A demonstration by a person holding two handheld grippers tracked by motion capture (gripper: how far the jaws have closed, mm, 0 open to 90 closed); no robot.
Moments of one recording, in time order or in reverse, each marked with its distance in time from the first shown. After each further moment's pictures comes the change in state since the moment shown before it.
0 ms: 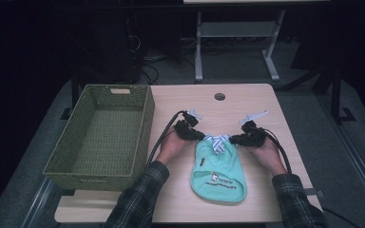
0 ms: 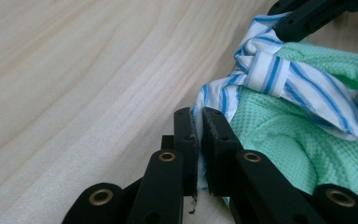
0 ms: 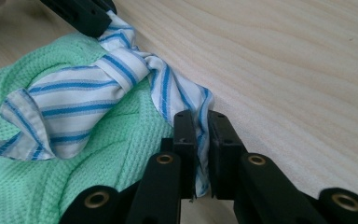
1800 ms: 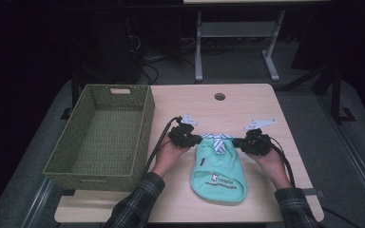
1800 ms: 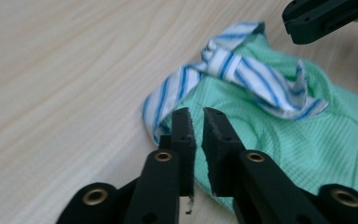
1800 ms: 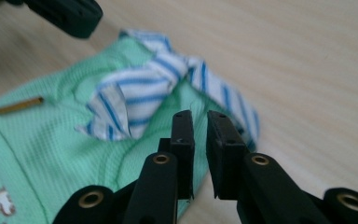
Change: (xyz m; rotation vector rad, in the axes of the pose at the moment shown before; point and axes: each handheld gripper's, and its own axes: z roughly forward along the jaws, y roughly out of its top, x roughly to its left) left arm -0.035 -0.013 -0.037 -0.094 0.070 -0.010; right arm 0.035 -0.013 -0.036 -0.117 -0.072 -0.024
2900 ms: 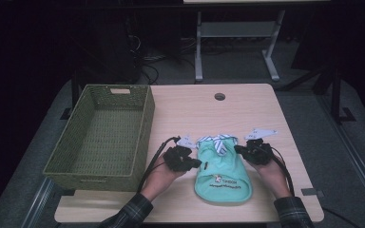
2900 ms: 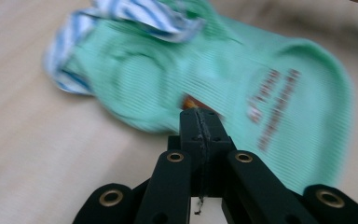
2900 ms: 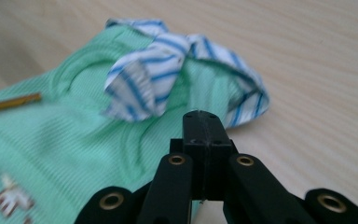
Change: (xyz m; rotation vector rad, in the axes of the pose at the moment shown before) left arm -0.051 -0.035 -0.030 0.067 -0.106 0.042; right arm 0.021 -0.021 -0.005 -0.023 -0.072 -0.005
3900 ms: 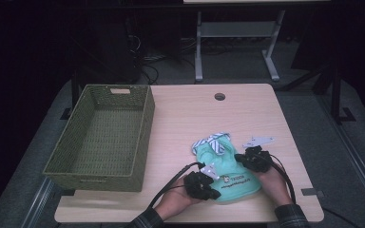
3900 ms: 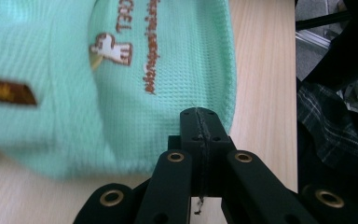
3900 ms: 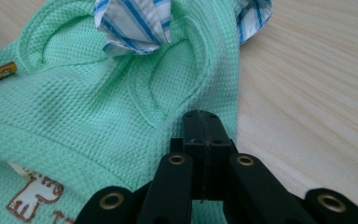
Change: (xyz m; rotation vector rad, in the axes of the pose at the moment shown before) left arm -0.076 -0.023 0.040 0.125 -0.238 0.127; right arm 0.009 -0.023 0.005 0.094 -0.006 0.007
